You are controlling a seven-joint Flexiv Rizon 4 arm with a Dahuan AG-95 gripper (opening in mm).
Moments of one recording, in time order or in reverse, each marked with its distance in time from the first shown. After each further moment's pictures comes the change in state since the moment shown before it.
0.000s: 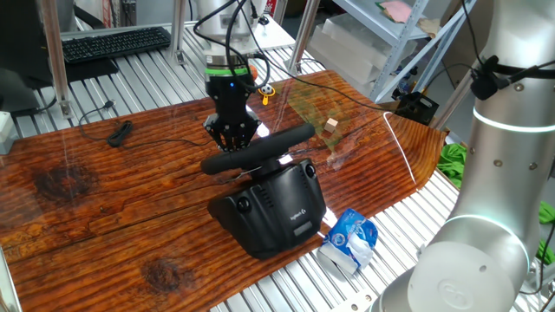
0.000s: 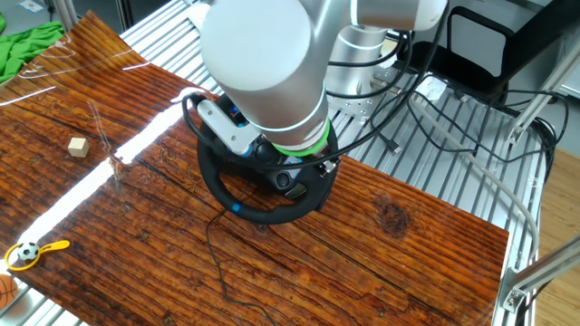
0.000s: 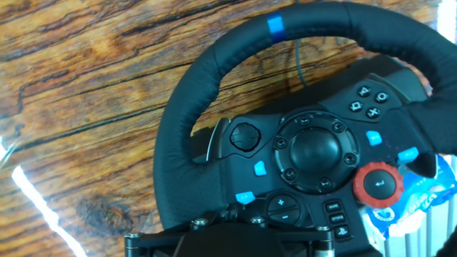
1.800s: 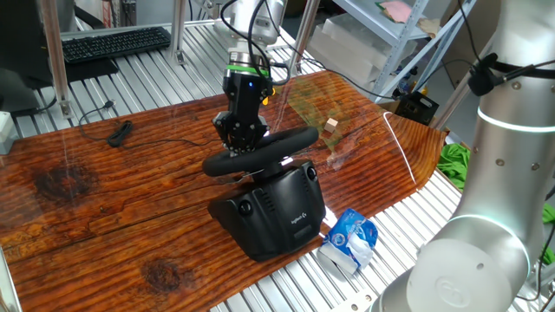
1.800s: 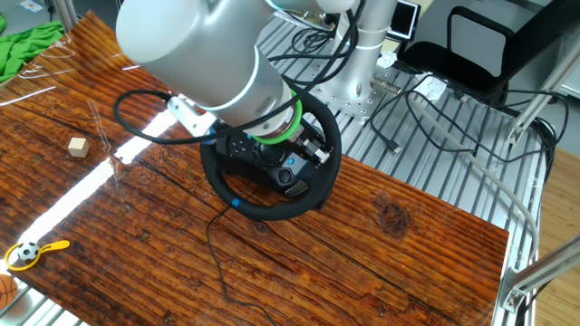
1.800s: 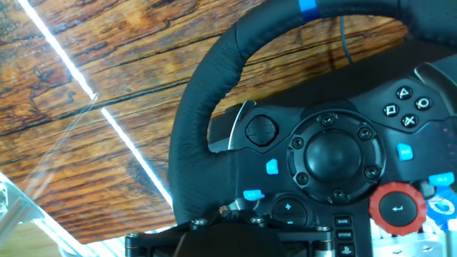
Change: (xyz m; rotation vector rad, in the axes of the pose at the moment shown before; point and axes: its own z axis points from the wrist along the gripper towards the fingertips) arm 0.015 0.005 0.001 -0.268 0.144 -0.063
